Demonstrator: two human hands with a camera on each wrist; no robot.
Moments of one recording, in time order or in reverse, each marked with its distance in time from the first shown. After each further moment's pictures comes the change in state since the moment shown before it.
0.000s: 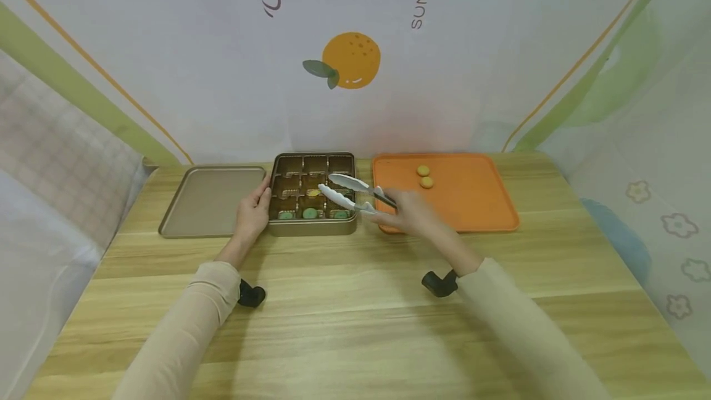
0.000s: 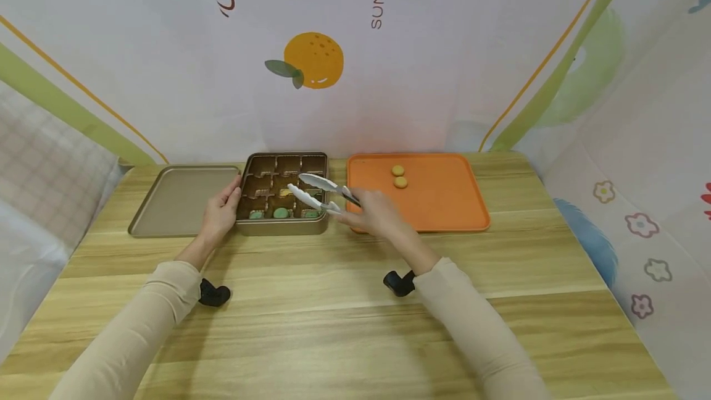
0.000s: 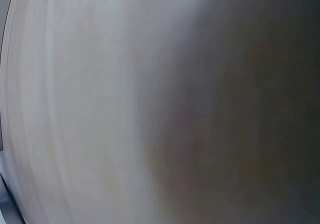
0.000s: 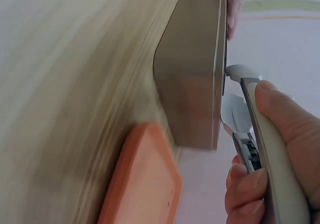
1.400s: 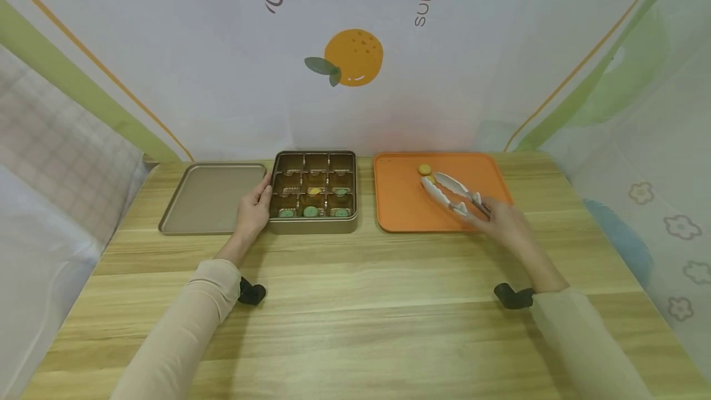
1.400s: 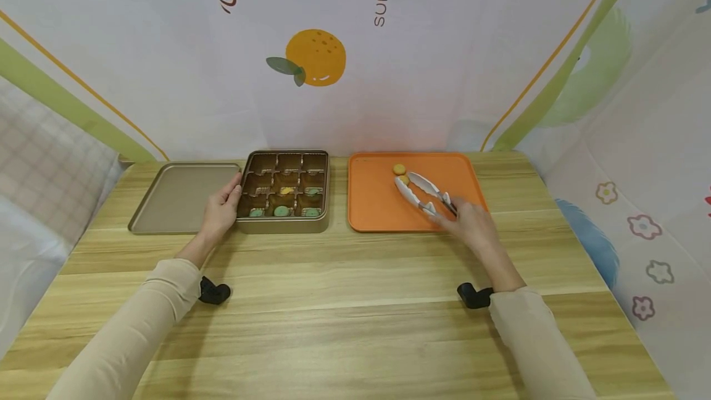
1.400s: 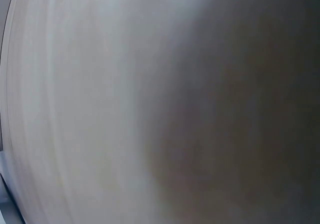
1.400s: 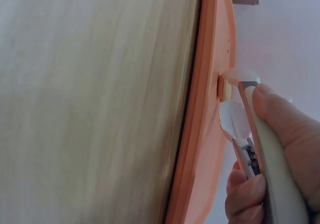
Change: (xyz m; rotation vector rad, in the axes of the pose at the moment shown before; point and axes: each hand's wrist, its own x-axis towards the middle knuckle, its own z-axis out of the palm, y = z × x) left_hand 0.000 0.001 0.001 -0.028 -0.002 0.015; right_hand -0.081 0.123 -0.045 -0.110 0.130 0.262
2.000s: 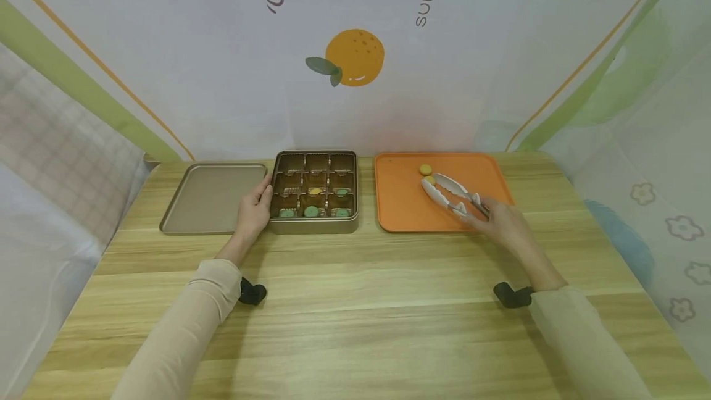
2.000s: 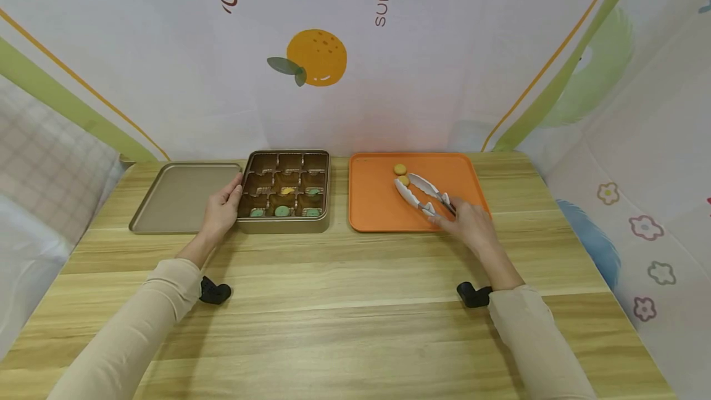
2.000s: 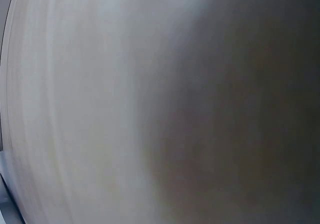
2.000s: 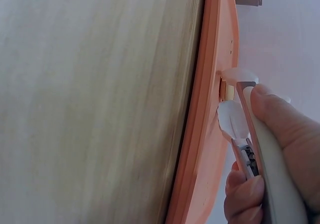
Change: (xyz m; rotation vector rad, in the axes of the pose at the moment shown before) left_hand 0.002 -0.002 0.000 -0.016 0.002 0.000; right_hand 0.003 -0.001 0.001 -0.004 -0.005 0.009
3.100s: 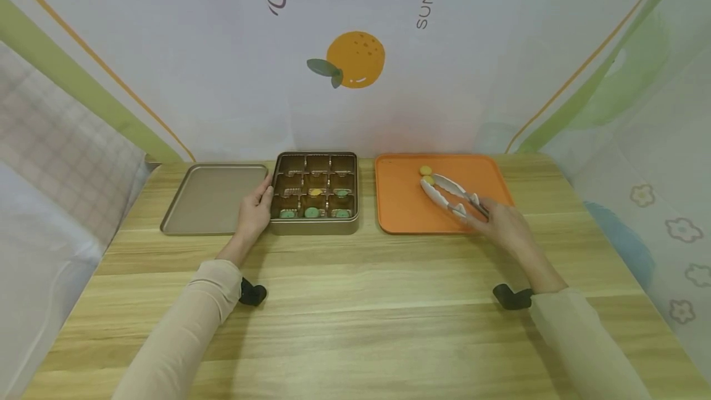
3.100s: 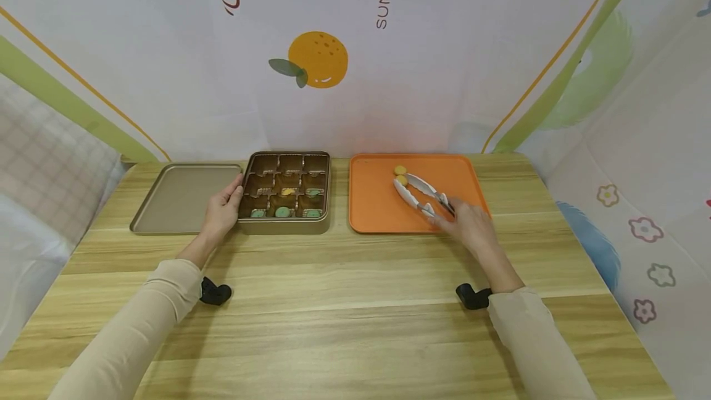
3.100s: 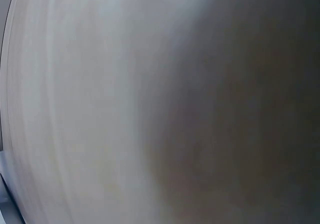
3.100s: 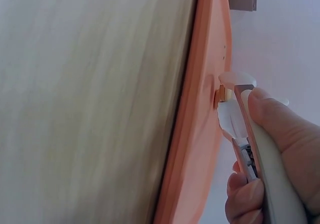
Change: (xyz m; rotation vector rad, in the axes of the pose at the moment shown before) left_hand 0.000 -0.001 0.001 0.014 0.006 0.008; right_hand -0.001 -0.005 -0.002 -0.023 0.015 -0.038
